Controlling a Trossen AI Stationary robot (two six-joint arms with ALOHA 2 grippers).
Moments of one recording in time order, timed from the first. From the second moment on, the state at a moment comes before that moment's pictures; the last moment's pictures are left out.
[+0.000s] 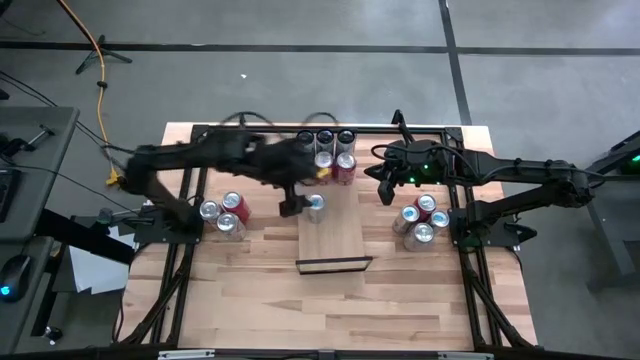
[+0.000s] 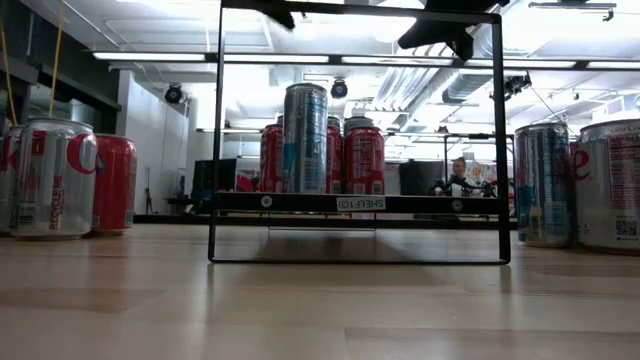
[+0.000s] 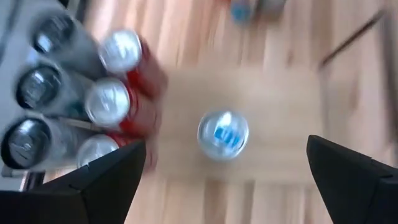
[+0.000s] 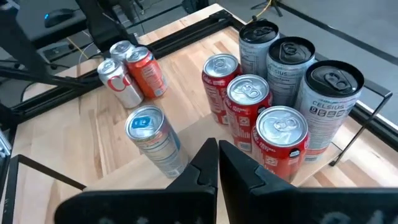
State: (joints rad) left arm 0.01 1.64 1.84 -1.16 -0.16 -0.05; right arm -0.11 1.10 1.03 -0.44 0.16 0.34
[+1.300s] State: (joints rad) left arm -0.08 0.97 0.95 -0.22 -0.31 -0.36; right arm -0.11 1.10 1.03 -0.36 0.06 0.47
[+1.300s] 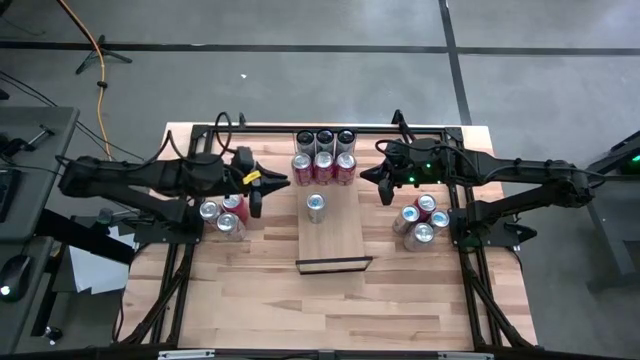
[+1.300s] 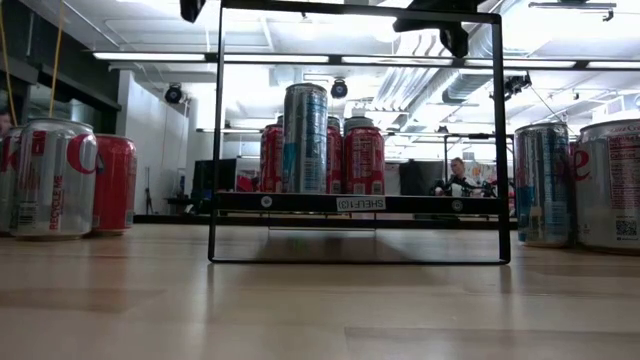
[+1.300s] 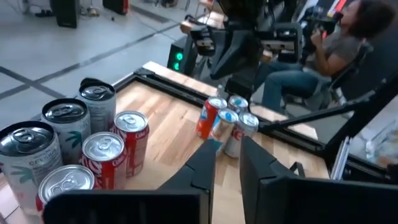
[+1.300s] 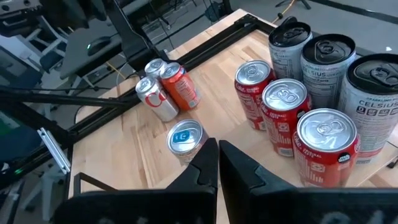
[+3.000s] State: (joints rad) left arm -0.05 0.81 0.63 0.25 -0.33 -0.39; right arm -0.01 1.51 1.03 -0.18 -0.16 0.92
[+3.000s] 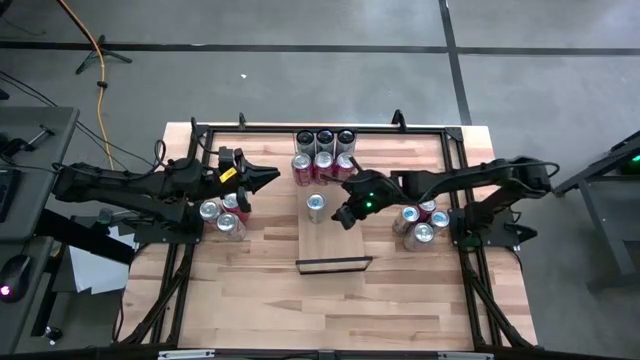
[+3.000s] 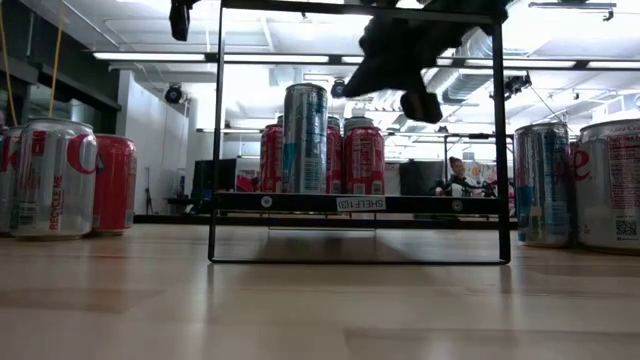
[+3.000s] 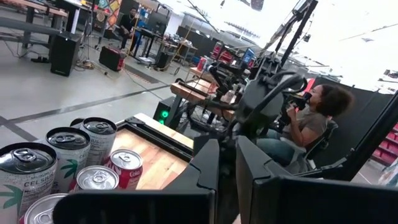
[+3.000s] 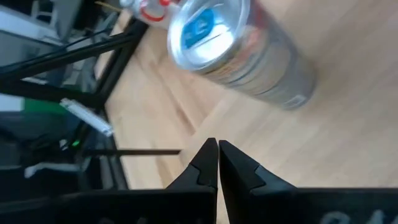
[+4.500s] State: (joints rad) left arm -0.05 0.81 0.63 0.25 -0.33 -0.39; right arm -0.08 1.63 1.03 0.09 -0.05 0.89
